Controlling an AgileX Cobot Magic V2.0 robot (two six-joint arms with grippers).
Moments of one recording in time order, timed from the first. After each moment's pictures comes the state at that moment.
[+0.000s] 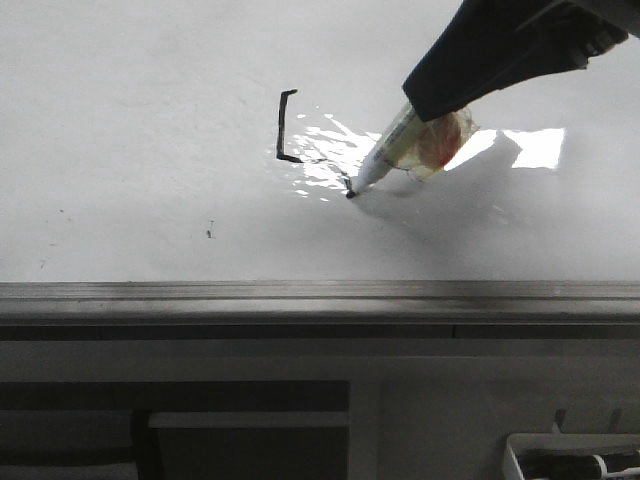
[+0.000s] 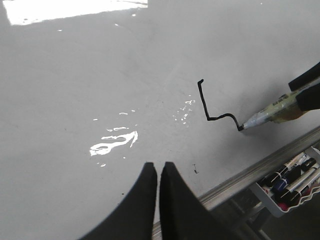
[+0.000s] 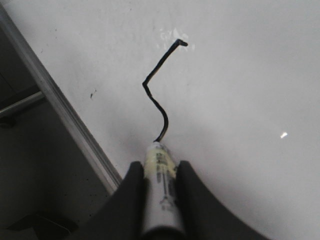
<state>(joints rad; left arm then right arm) -0.45 0.62 -0.50 -0.61 0.35 0.52 0.54 1.14 -0.81 0.49 0.41 -0.74</state>
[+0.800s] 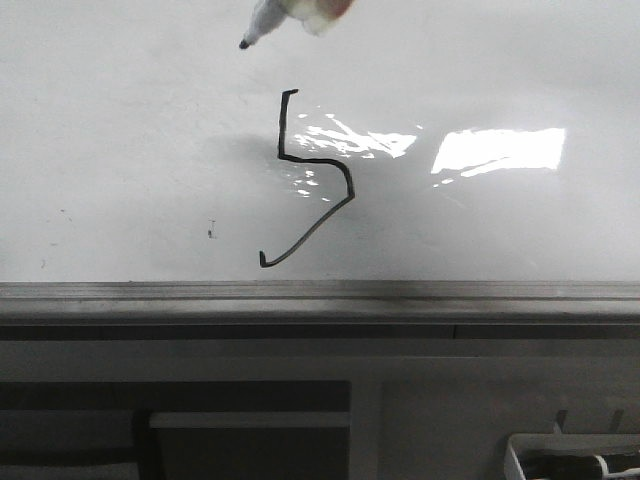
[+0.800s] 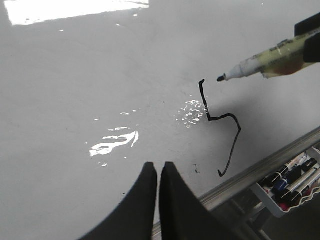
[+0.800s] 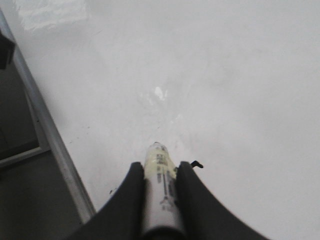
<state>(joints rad) -0.45 0.62 -0.50 -0.61 0.35 0.52 0.69 1.14 -0.90 0.46 0.22 -0.73</state>
